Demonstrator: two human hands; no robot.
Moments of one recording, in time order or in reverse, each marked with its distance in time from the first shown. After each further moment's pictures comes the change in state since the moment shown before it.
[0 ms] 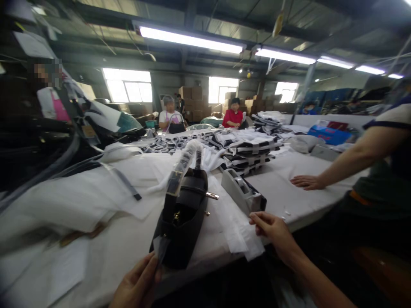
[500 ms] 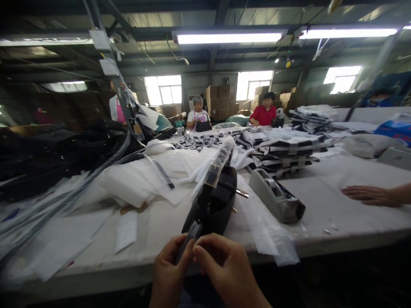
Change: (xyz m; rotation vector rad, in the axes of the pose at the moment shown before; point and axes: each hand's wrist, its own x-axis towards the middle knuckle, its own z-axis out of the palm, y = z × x) left_hand -0.021 -0.003 0.014 0.207 0.270 0.377; right_hand -0.128 -0.070 0.140 0.110 -0.602 -0.274
